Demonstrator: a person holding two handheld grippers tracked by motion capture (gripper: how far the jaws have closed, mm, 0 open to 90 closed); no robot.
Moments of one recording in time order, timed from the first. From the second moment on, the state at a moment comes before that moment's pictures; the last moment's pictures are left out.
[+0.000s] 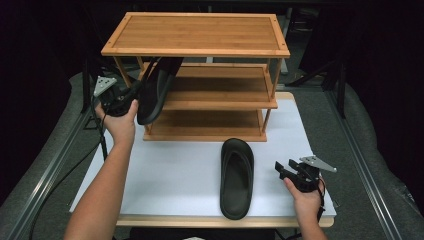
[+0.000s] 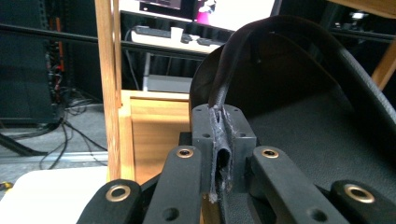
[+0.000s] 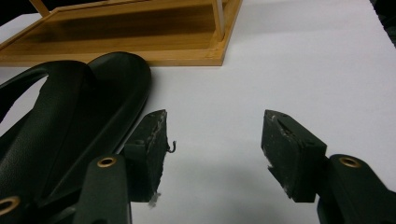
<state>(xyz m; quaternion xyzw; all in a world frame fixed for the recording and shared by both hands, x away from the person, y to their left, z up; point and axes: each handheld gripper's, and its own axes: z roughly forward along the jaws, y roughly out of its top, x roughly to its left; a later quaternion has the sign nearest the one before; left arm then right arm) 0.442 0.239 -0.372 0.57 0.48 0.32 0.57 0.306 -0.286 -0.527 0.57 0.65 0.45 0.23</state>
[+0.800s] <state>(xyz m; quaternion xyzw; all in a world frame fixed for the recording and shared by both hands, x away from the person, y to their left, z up) 0.488 0.200 -0.377 0.56 0.54 0.36 0.52 0.307 -0.286 -0.528 0.57 0.65 0.45 0.22</state>
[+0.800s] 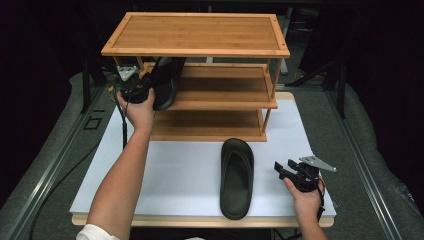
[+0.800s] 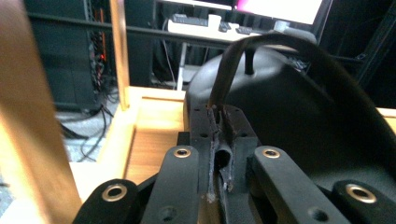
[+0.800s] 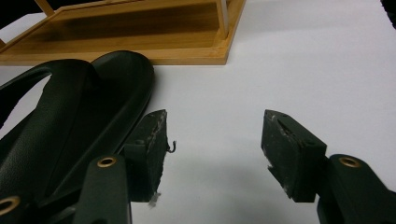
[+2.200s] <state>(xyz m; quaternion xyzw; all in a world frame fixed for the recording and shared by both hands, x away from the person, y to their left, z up) 0.437 0.195 -0.378 0.60 0.46 0.29 0.58 0.307 -0.280 -0.526 0.56 0.66 0.44 0.24</state>
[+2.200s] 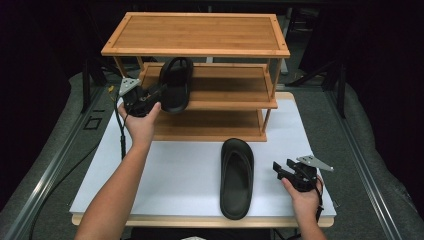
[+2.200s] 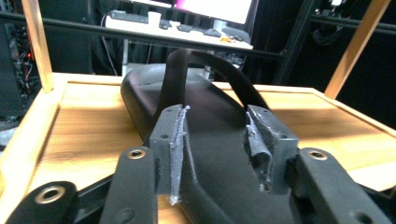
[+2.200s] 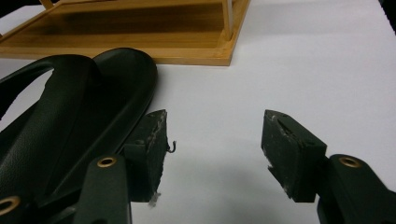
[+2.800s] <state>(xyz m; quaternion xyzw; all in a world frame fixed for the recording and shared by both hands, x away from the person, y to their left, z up) 0.373 0.238 -0.426 0.66 0.43 0.30 0.54 0.304 -0.245 -0.519 0.52 0.68 0.45 0.25</state>
